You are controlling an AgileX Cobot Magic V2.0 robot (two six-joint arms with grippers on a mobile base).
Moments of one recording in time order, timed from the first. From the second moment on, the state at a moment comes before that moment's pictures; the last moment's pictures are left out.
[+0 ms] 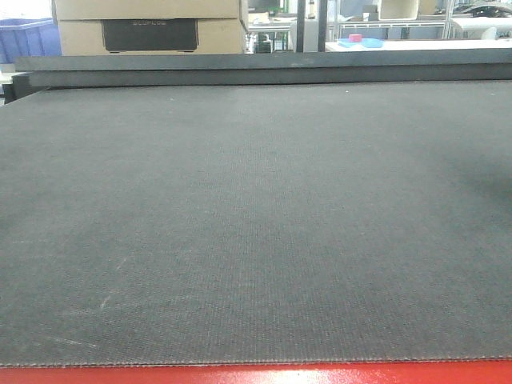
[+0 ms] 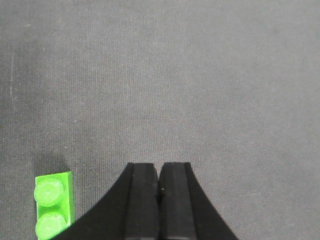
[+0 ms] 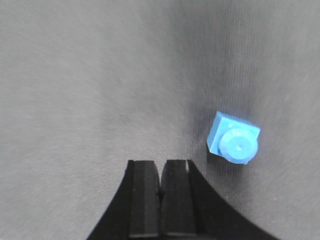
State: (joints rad) left arm -0.01 1.34 -1.32 -0.21 1.05 0.02; right arm 0.05 1.47 -1.24 0.20 1.18 -0.05
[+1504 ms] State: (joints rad) left arm -0.01 1.35 -1.21 -0.21 1.06 0.02; right arm 0.02 1.65 -1.08 0.03 1.02 0.18
